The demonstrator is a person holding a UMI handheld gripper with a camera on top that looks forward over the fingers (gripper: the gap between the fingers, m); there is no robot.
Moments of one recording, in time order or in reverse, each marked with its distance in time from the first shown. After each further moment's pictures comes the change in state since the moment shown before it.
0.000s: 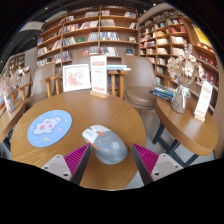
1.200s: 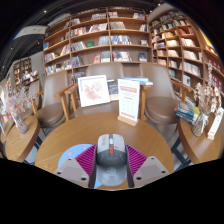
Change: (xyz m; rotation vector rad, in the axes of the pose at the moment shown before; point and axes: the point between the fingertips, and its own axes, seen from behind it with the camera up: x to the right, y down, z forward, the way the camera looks) arm -0.124 -0.139 0.004 0.009 -0.128 0.018
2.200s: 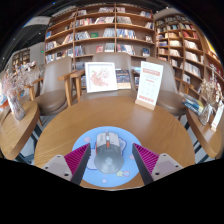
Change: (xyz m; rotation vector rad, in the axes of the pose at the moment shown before) arm -0.095 0.078 0.035 -0.060 0.069 -0.049
